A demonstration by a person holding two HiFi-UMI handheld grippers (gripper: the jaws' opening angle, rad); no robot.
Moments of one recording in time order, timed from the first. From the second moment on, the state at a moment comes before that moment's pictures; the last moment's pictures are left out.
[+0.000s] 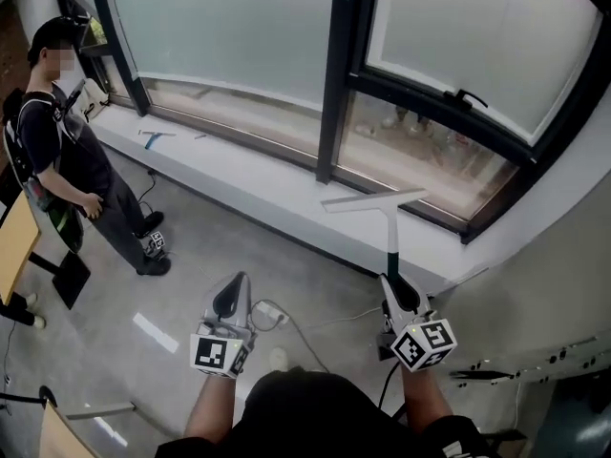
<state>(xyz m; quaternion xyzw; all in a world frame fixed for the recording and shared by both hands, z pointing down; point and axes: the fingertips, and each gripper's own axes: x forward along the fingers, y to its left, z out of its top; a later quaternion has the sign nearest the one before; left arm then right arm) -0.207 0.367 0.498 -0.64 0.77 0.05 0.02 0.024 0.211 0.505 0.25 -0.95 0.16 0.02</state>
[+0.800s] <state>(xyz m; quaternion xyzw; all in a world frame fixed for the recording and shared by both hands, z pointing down) -0.255 0.299 0.510 -0.75 0.66 0.07 0.00 0.027 0.221 0.486 0.42 -0.90 0.14 0.02</state>
